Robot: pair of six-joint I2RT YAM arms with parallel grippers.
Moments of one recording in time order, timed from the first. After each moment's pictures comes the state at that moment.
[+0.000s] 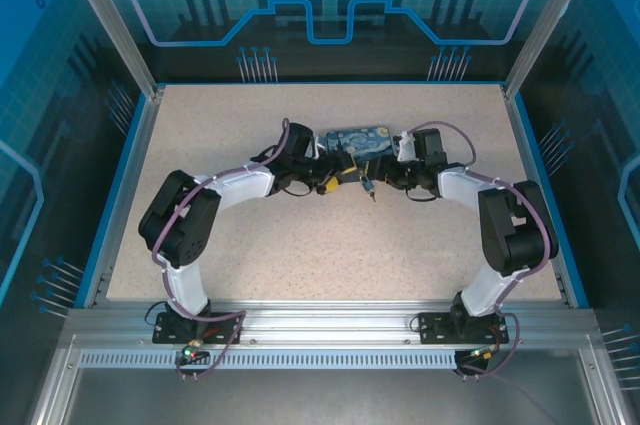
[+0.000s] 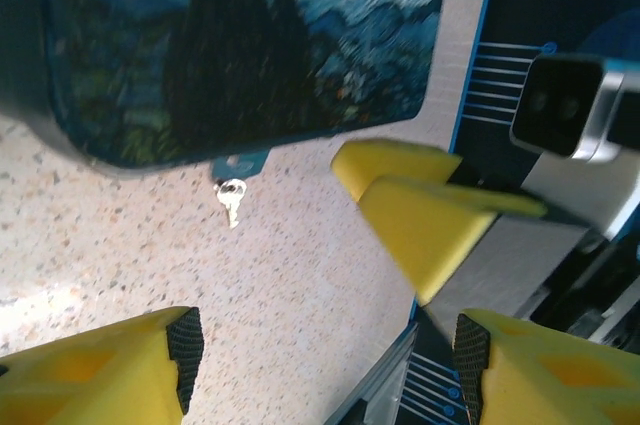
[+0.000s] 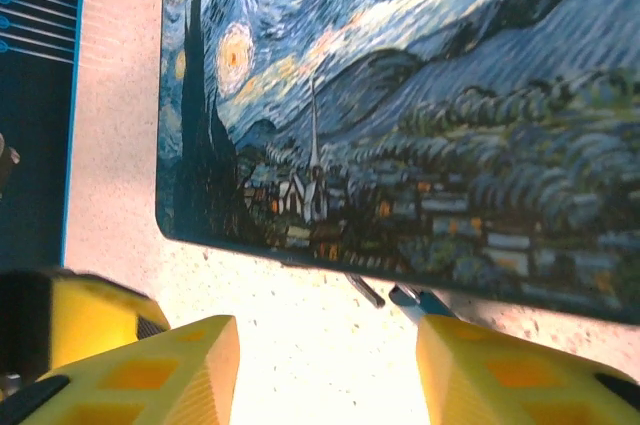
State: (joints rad) left arm -0.51 1.85 1.15 0.03 0.58 -1.15; right arm 0.21 1.69 0.90 -0.04 -0.59 0.53
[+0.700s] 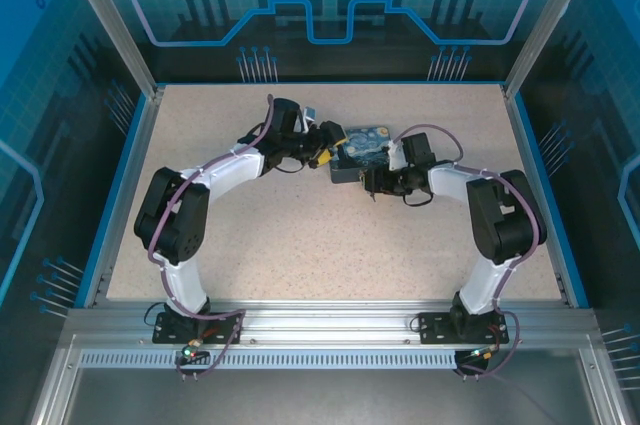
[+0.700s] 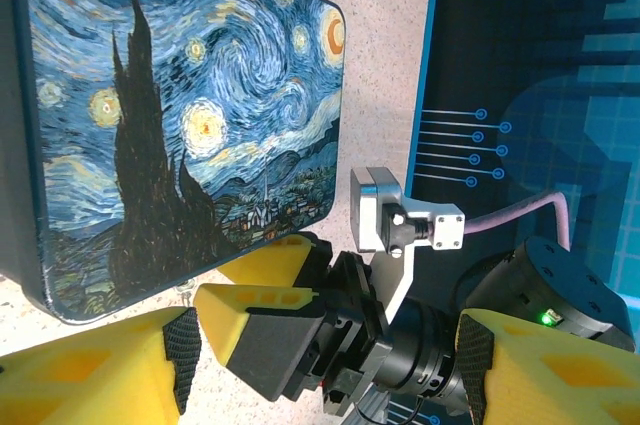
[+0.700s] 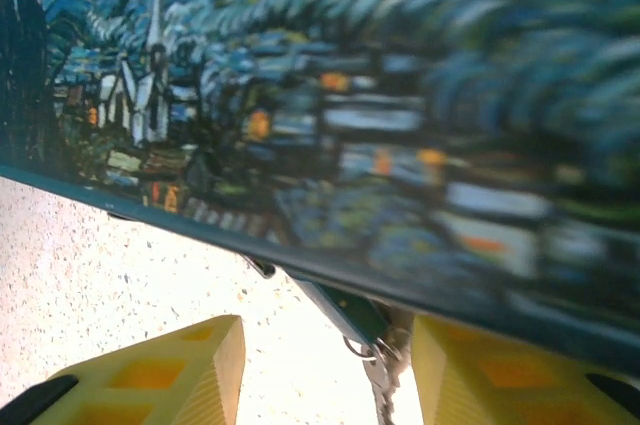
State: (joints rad) left arm -0.42 1.85 1.30 -0.04 0.58 -1.10; right arm 0.25 1.80 0.96 -0.17 -0.49 0.30
